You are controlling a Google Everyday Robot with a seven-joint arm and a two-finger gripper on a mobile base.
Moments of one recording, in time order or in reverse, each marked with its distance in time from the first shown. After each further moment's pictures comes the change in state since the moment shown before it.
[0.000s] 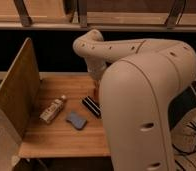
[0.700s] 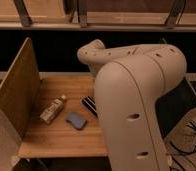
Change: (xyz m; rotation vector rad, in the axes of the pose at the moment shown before) arm 0.022 -0.028 0.043 0.083 0.140 0.085
